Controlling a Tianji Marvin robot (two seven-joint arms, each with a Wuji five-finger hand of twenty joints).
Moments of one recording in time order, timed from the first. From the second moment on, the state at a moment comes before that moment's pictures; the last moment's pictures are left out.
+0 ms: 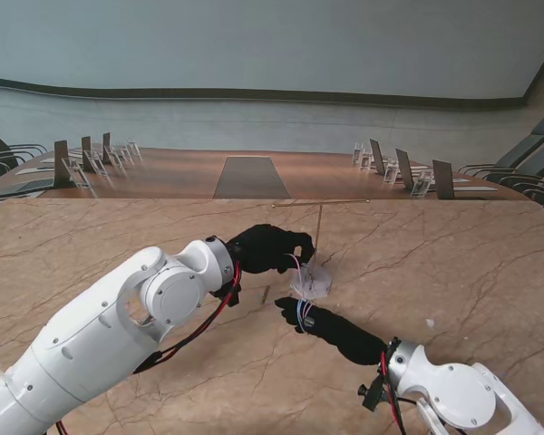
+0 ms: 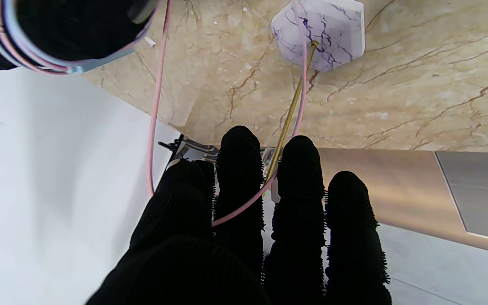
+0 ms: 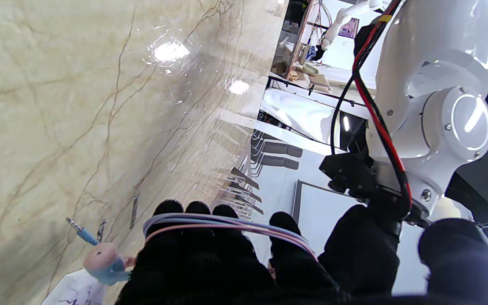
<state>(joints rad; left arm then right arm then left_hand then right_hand) 1.10 -1.08 -0.79 -1.66 0.56 -0.04 -0.30 -1.80 -1.03 1.30 -1.76 0.04 -0.25 0.50 1.24 -0.04 -0.02 -0.03 0.41 0.05 0.97 0.85 1.01 0.09 0.88 0.91 0.74 0.28 1.01 0.91 0.24 0.31 1.30 0.78 0.02 -0.03 0.41 -0.04 0.16 0.10 0.05 0.50 0.18 0.24 0.33 0.20 0.19 0.09 0.23 0.25 0.05 -0.04 0.56 0.27</state>
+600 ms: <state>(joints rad) 1.14 -1.07 -0.83 -1.72 0.56 -0.07 -0.33 -1.80 -1.04 1.33 -1.73 0.02 -0.23 0.44 1.24 -0.04 -0.02 -0.03 0.42 0.05 0.97 0.84 1.08 0.08 0.88 0.91 0.82 0.28 1.03 0.90 0.30 0.31 1.30 0.77 0.02 -0.03 0.41 -0.04 0.16 0.15 -0.03 0.22 0.18 0.24 0.24 0.16 0.16 0.09 0.21 0.25 0.03 -0.04 0.51 0.27</state>
